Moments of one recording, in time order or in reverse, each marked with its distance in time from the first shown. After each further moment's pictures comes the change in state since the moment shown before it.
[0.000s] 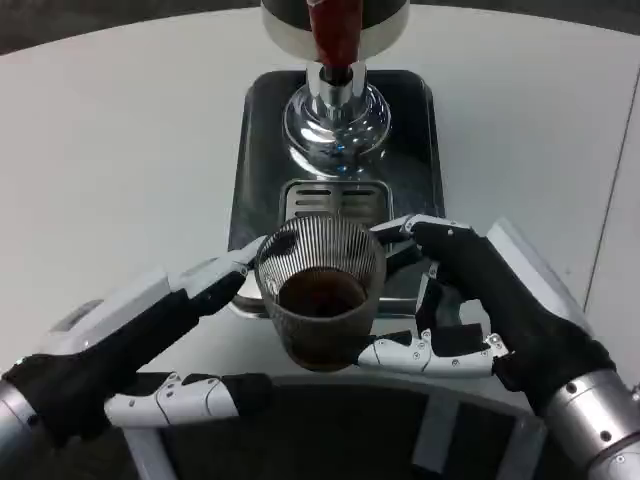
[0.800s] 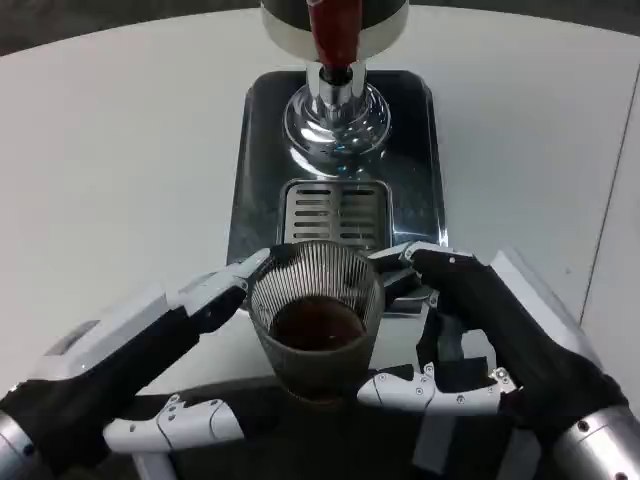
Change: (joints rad) left arm 0.118 -0.028 0.036 -0.156 0.005 0.081 0.020; right arm 0.118 0.006 0.022 -0.141 -0.017 0.045 0.030
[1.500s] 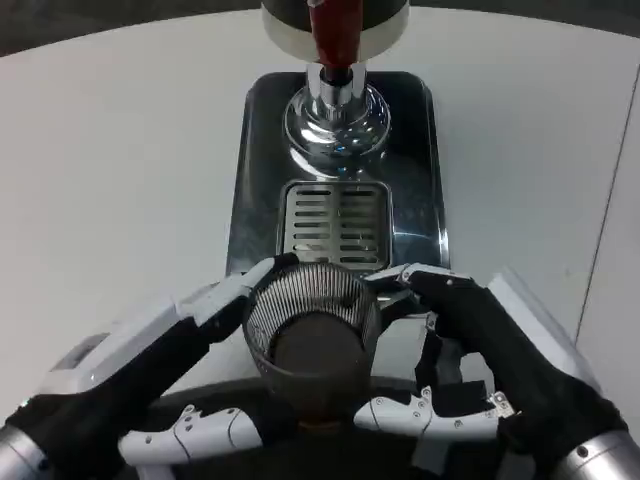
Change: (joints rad) left arm 0.050 -0.046 -0.003 -0.102 0.071 0.089 0.024; right arm 0.067 0.010 0.029 -0.043 -0.023 0.020 0.001
